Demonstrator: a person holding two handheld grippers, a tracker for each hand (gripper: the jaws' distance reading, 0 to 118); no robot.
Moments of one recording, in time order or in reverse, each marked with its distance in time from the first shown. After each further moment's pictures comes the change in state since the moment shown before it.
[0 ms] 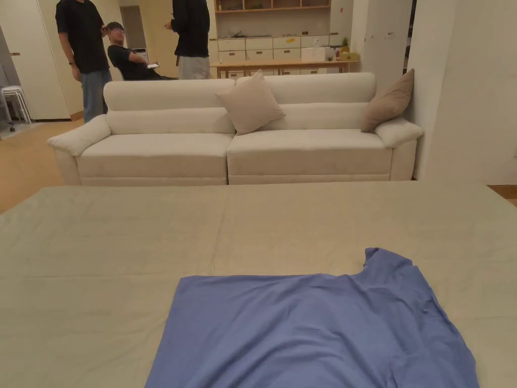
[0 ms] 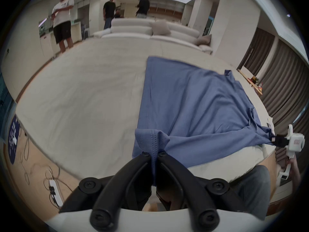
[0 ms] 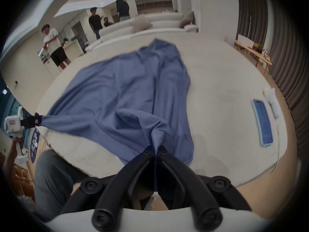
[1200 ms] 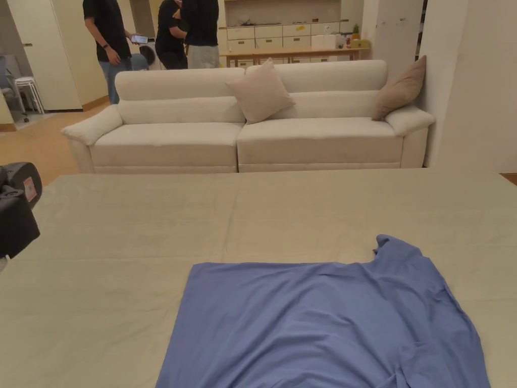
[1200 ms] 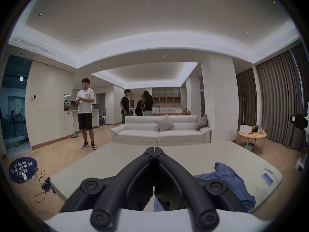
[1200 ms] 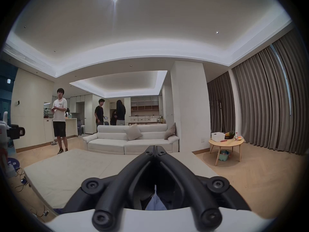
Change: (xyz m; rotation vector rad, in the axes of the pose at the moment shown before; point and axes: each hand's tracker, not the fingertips) left arm 0.103 0.071 0.334 0.917 0.121 -0.179; right arm -0.081 0.065 0.336 1.092 -0.173 0.008
